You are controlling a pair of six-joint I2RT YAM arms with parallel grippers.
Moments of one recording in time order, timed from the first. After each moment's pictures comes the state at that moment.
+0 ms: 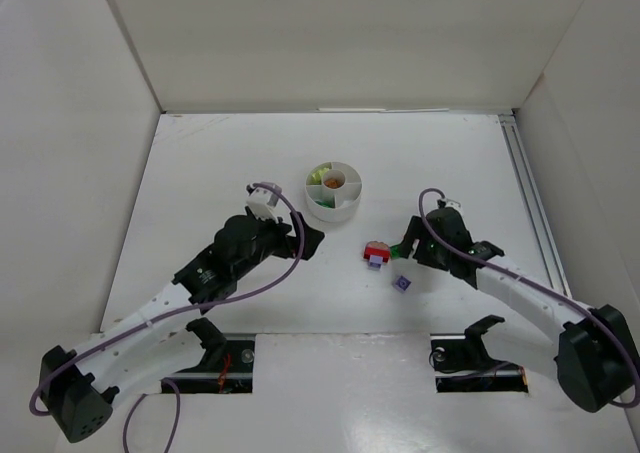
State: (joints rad) left arm -0.76 0.78 0.59 -0.10 -0.06 -0.53; right arm 0.46 1.04 0.53 -0.33 0.13 0.69
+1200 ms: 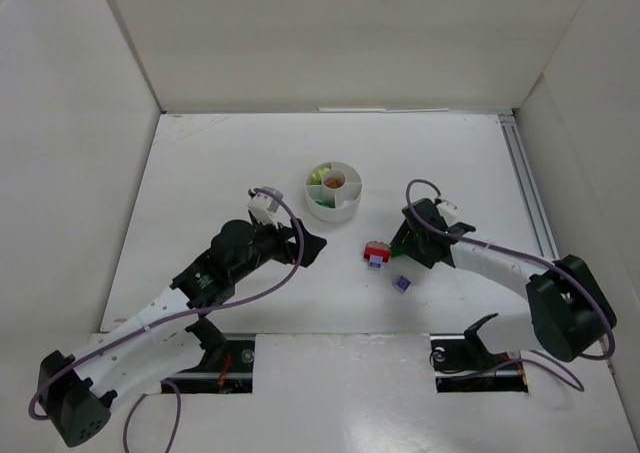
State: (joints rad) left arm -0.76 0.74 0.54 -0.06 0.02 -0.52; right arm 0.53 1.32 0.66 -0.37 0.28 1.02
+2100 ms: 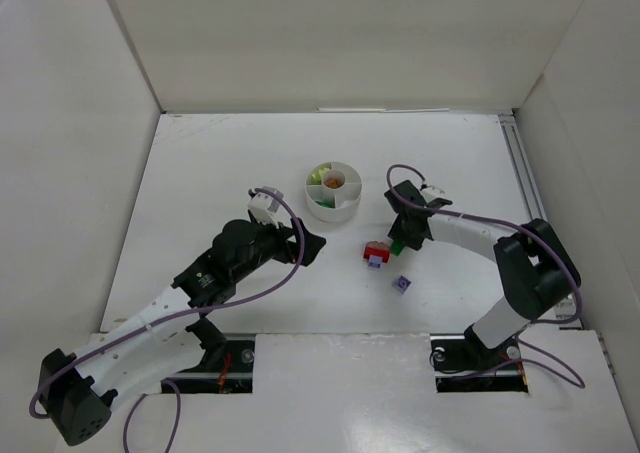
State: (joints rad) left arm -0.76 0.75 0.54 -0.07 0.00 -0.52; right arm 0.53 1.59 0.89 -0.49 0.36 0.99
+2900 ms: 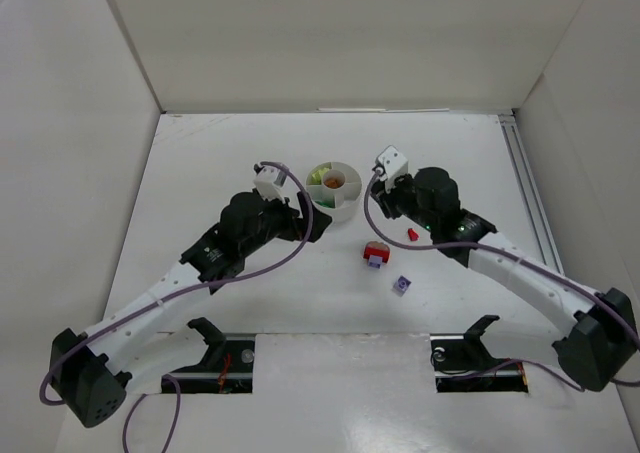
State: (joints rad) left arm -0.71 0.92 0.71 -0.11 0.01 -0.53; right arm 0.64 1.20 0.88 -0.04 0.07 -0.19
